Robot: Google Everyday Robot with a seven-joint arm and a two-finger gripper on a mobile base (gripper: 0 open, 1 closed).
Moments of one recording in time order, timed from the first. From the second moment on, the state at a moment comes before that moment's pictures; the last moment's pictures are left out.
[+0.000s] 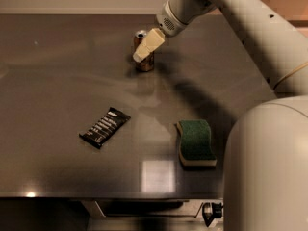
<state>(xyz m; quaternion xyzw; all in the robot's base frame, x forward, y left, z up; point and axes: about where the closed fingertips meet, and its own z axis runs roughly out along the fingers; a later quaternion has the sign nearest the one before) 0.731 0.009 0.908 -0.53 0.77 0.17 0.32</state>
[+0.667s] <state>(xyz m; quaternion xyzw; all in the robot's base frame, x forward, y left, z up) 0.742 0.014 0.906 -0.51 0.78 0.16 0.32</state>
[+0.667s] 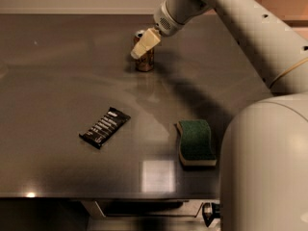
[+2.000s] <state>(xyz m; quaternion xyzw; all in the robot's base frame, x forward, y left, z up) 0.696 -0.030 0.958 -0.53 0.77 0.15 0.33</state>
